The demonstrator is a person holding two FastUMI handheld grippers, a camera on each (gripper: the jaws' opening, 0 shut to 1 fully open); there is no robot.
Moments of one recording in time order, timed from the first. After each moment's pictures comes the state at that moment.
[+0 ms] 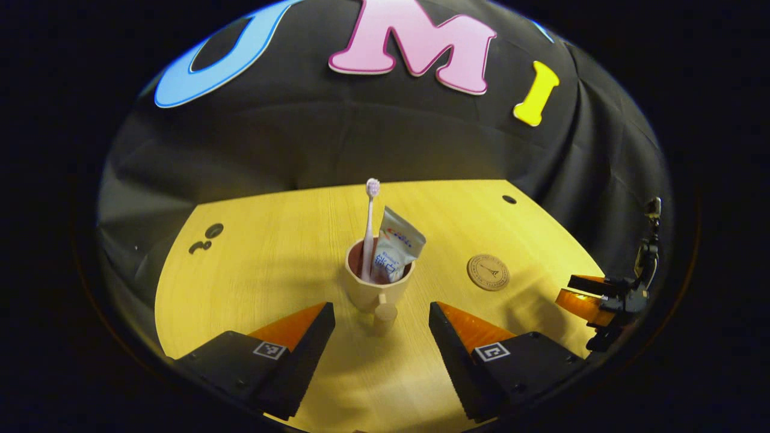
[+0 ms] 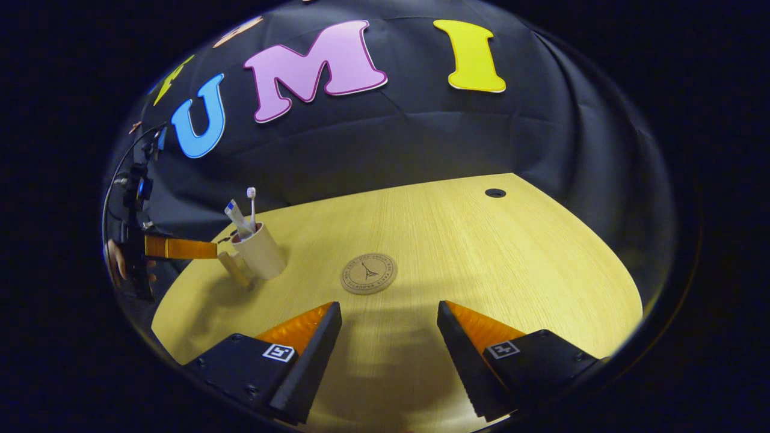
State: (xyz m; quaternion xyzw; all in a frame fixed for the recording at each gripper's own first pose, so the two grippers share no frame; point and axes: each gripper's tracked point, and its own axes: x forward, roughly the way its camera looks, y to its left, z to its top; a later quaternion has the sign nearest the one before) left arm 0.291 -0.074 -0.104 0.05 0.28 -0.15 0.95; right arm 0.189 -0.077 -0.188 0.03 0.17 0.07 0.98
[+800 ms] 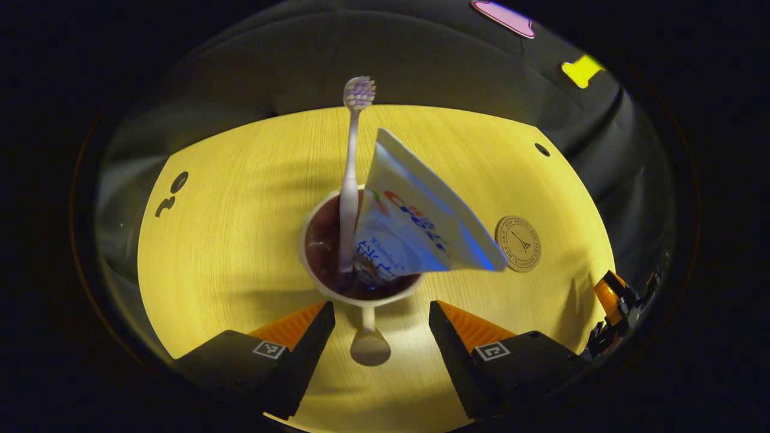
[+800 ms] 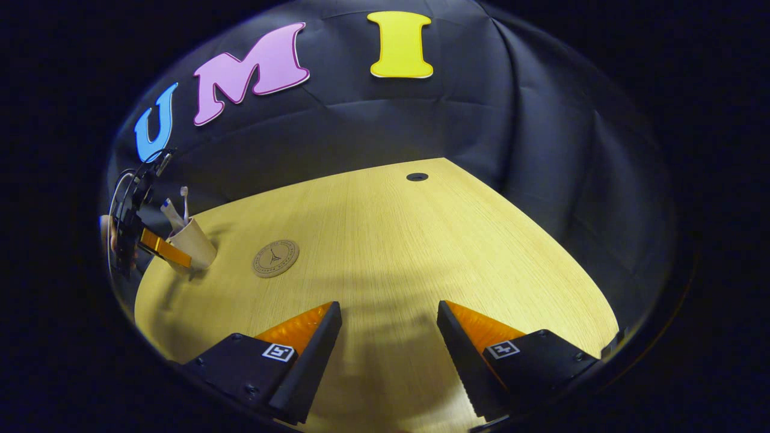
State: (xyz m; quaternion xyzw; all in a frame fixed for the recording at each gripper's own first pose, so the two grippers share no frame) left arm 0.335 -0.090 -0.175 0.06 0.45 -0.12 0.88; right arm 0.180 -0.196 -0.207 0.05 0.20 -0.03 0.98
